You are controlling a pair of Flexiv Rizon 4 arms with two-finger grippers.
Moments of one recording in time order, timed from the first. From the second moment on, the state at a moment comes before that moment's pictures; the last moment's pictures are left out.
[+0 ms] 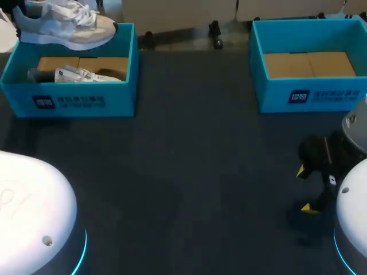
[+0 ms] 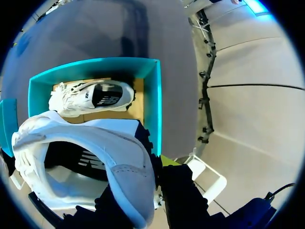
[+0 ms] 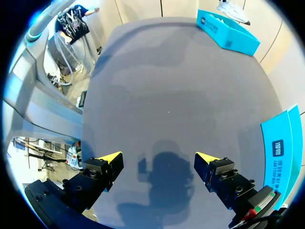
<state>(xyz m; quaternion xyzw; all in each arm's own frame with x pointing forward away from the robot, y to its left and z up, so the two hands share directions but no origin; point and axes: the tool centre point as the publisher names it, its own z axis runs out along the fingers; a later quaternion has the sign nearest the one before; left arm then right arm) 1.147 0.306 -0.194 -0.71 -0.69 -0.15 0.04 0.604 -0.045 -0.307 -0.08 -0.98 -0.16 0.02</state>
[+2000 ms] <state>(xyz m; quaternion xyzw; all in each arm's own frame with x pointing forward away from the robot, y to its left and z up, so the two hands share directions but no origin) 1.180 0.317 -0.220 -0.70 -0.69 -0.15 0.07 0.604 -0.045 -0.307 -0.08 -0.98 -0.16 0.02</state>
